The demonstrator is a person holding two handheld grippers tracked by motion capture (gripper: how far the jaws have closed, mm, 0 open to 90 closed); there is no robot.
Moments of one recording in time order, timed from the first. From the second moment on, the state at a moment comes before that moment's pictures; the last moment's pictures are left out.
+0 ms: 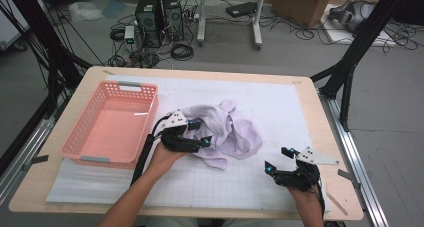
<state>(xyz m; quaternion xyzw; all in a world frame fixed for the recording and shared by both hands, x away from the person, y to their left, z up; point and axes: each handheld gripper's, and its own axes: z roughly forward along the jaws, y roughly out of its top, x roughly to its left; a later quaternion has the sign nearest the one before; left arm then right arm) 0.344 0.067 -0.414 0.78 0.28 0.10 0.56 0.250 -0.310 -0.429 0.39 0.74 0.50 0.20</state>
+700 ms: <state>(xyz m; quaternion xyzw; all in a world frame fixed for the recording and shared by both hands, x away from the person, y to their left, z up) 0.355 0.033 -0.427 0.80 0.28 0.11 0.53 0.283 -0.278 -0.429 0.37 0.77 0.47 0.19</state>
